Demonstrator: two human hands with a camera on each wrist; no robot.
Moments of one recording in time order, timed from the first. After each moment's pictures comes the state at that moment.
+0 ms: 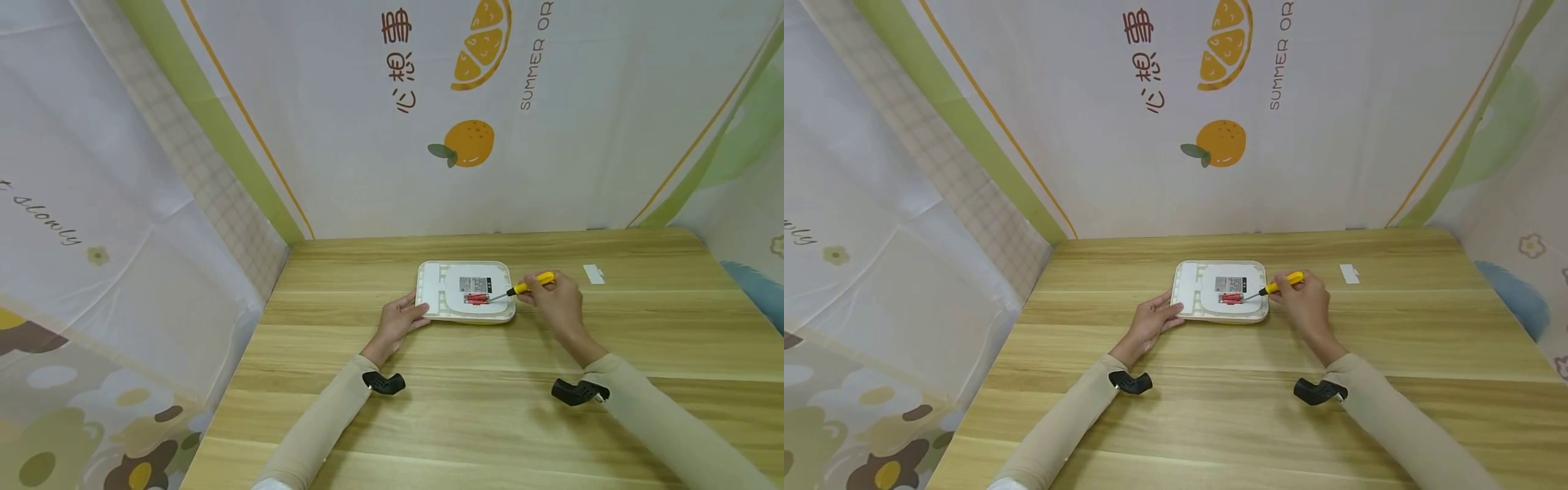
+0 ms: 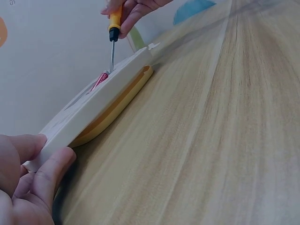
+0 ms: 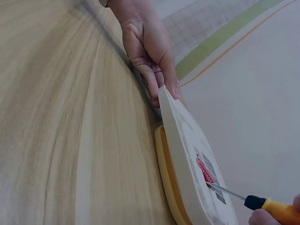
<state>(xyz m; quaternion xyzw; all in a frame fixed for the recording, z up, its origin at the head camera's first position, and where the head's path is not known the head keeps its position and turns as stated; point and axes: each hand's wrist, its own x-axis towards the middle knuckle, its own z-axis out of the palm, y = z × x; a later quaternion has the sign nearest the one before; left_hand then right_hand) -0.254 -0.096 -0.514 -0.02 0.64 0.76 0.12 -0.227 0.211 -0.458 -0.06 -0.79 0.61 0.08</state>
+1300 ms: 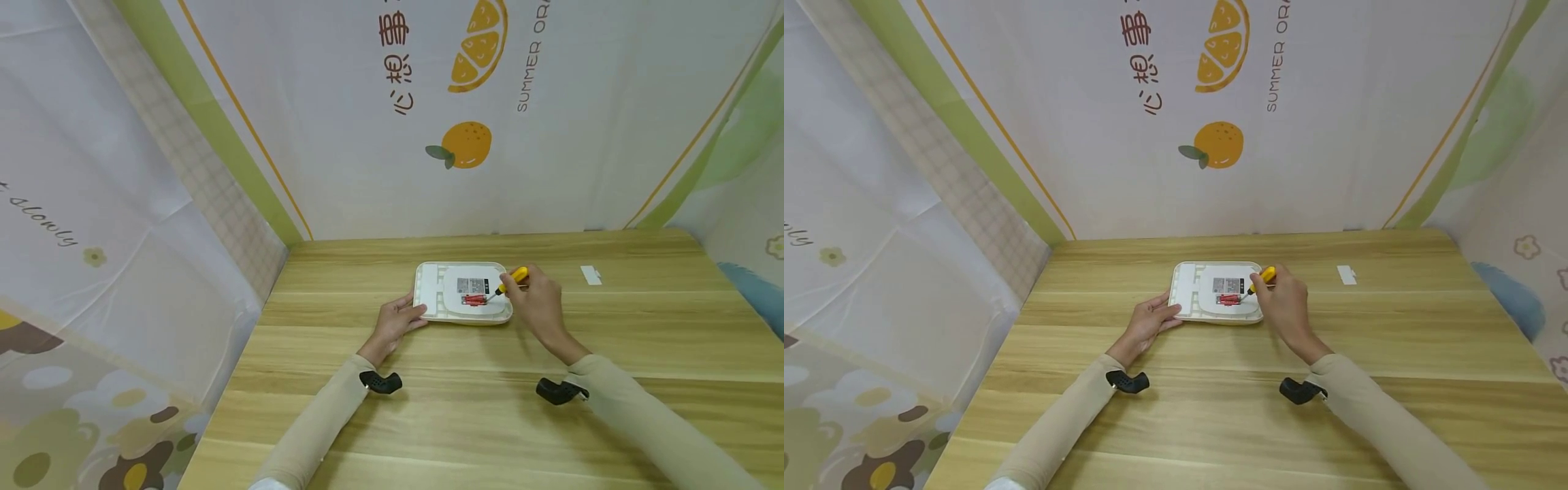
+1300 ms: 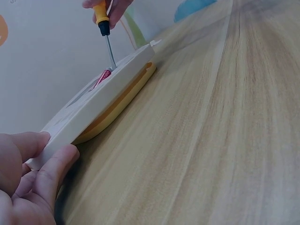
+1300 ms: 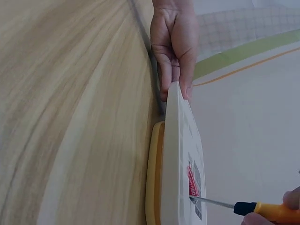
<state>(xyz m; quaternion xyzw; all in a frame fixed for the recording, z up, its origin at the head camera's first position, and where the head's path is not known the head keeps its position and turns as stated) -0.257 -0.097 -0.515 -0.02 0.64 0.75 0.13 -0.230 0.185 -0.456 0.06 -0.87 0.44 0.23</state>
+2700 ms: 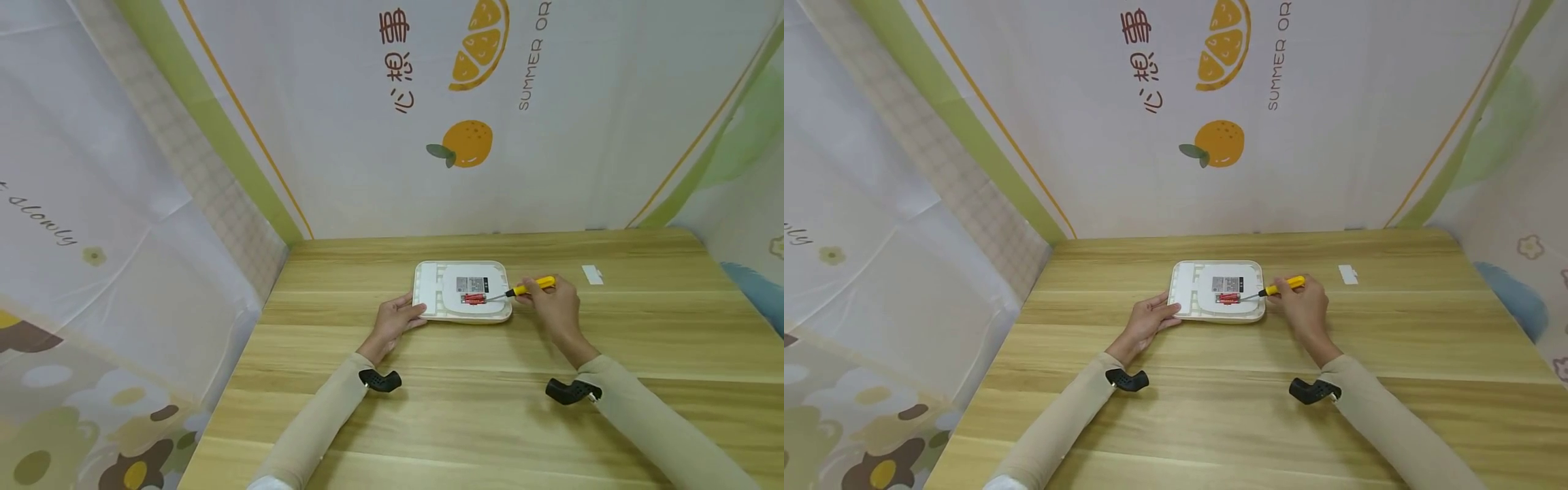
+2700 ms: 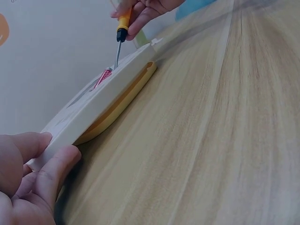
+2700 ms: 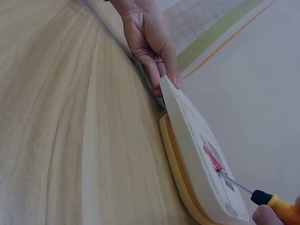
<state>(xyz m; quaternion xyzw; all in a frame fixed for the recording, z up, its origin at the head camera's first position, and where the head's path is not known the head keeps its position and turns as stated) -0.258 -0.100 -0.512 -0.02 0.65 0.75 0.14 -0.233 0.212 -0.472 -0.10 -0.77 0.63 0.08</state>
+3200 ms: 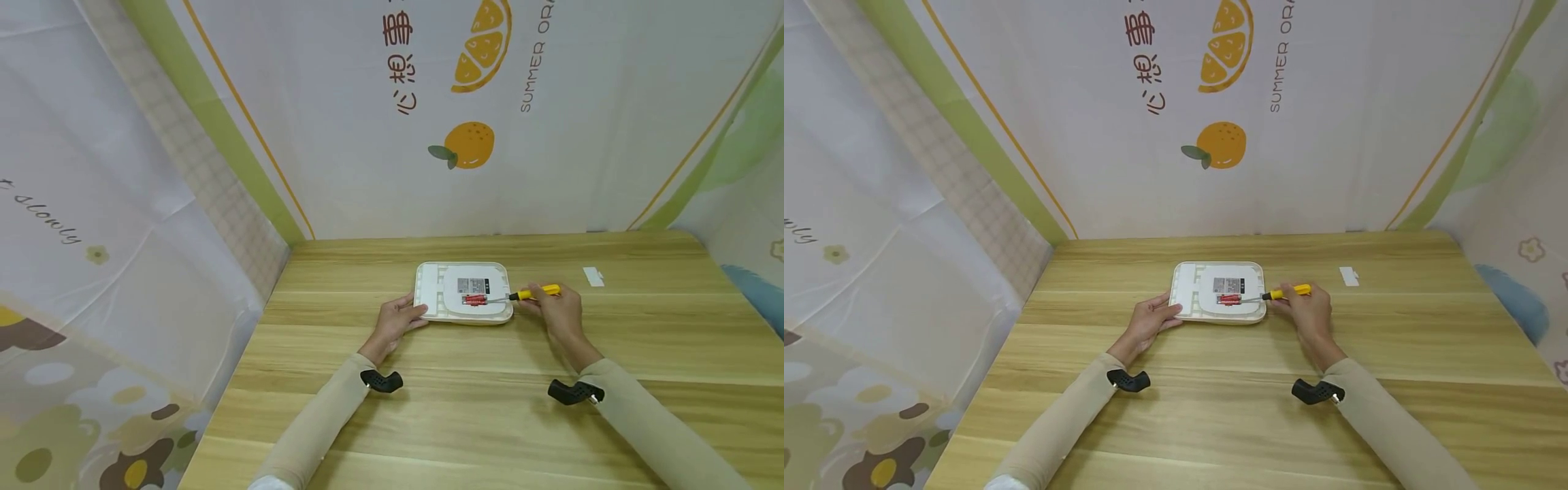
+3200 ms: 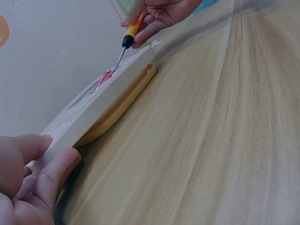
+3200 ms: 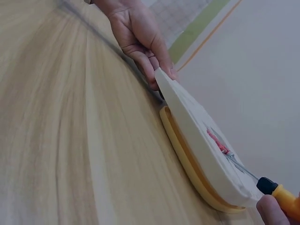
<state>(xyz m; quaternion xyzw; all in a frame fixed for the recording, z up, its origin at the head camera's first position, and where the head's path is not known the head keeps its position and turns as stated) -0.257 -0.100 -0.512 -0.02 0.65 0.75 0.13 -0.237 0.220 -0.489 -0.12 -0.60 0.79 0.05</state>
